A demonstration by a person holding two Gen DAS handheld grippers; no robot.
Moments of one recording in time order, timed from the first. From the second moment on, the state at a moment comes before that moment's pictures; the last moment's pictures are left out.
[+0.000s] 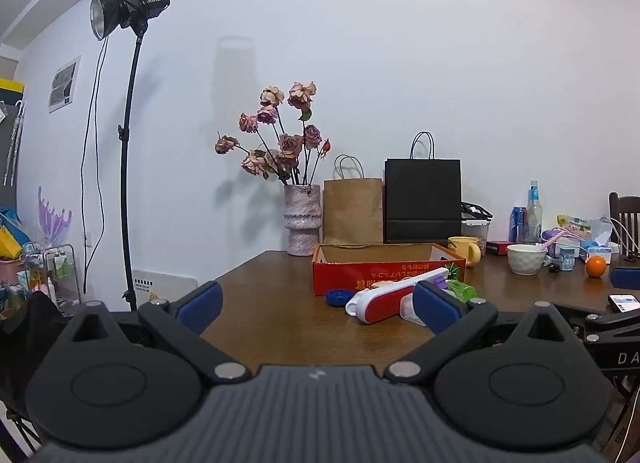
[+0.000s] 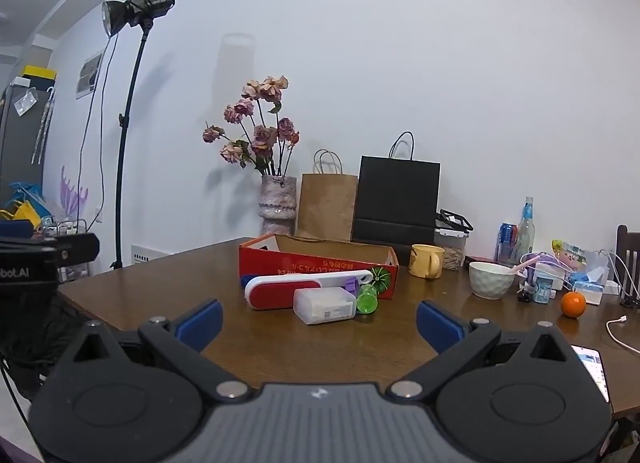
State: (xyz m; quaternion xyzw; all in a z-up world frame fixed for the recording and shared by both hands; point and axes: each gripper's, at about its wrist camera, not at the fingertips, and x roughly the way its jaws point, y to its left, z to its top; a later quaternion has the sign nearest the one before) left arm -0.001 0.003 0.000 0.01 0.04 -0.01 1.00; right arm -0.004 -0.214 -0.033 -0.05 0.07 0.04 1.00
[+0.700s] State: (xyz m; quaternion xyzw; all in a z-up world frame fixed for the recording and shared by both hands) left arm -0.002 0.003 0.001 0.01 0.04 -0.01 1.00; right arm -0.006 -0.216 -0.031 -0.05 0.06 0.04 1.00
